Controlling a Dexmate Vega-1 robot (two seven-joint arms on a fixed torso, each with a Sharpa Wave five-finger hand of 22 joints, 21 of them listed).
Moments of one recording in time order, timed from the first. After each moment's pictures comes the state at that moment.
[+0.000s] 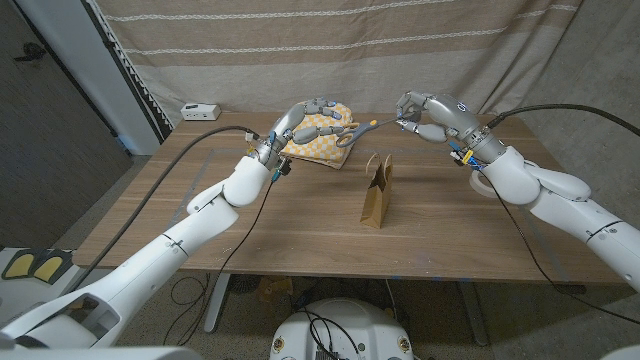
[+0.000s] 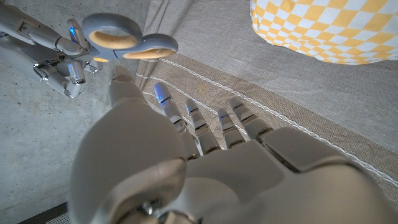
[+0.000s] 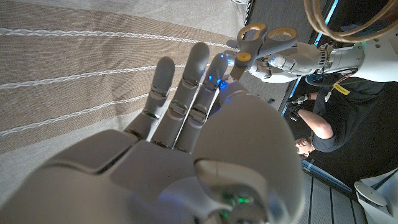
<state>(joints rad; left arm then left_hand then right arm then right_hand) 0.83 0.65 0.50 -1.77 0.17 -0.22 0.24 0.96 0.02 -0.19 -0.12 0.36 0.88 -0.22 0.23 0.23 0.47 -0.22 0.21 0.22 0.15 -0.04 0.18 0.18 0.24 -0.04 0.19 0.17 -0.89 -0.88 -0.28 -1.64 -0.52 0.68 -0.40 1.17 0.19 0.21 -0.03 0.25 0.29 -0.19 1.29 0.86 1.08 -0.15 0.55 0.70 1.01 -0.16 0.93 0.60 0.44 -0.04 1.57 0.37</state>
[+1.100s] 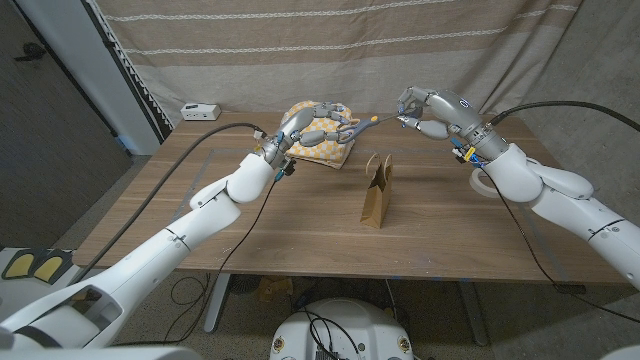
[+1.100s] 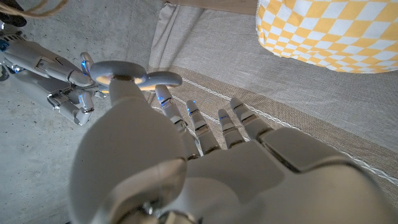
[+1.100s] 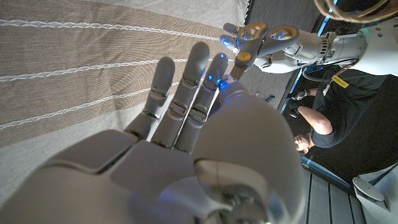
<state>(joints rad) 0.79 0.65 0.54 -1.75 0.20 -0.22 0.18 0.96 0.01 -0.19 -0.12 0.37 0.87 -0.22 0.23 0.24 0.46 -0.22 0.21 0.22 0.14 -0.04 0.18 0.18 0.24 -0.04 0.19 0.17 -0.89 -0.88 -0.27 -1.65 -0.51 0.69 -0.39 1.17 0.19 0.21 -0.03 0.25 0.29 -0.19 1.31 0.85 1.08 -0.15 0.54 0.70 1.02 -0.16 0.92 0.60 0.45 -0.05 1.57 0.36</state>
